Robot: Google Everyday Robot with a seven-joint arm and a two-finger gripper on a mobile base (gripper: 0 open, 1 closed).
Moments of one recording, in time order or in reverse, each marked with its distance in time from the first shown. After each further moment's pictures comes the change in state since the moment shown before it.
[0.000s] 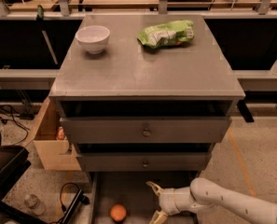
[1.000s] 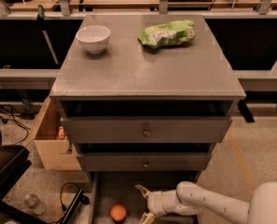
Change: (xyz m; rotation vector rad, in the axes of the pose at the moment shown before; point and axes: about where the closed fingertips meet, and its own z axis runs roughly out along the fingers) arm 0.022 -0.004 0.073 -0.039 -0.065 0.003
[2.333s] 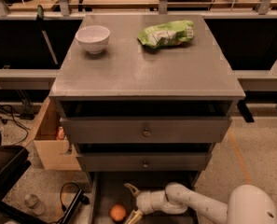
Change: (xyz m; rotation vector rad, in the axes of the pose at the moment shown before) arm 0.005 -0.021 0.063 0.003 -0.131 -0.013
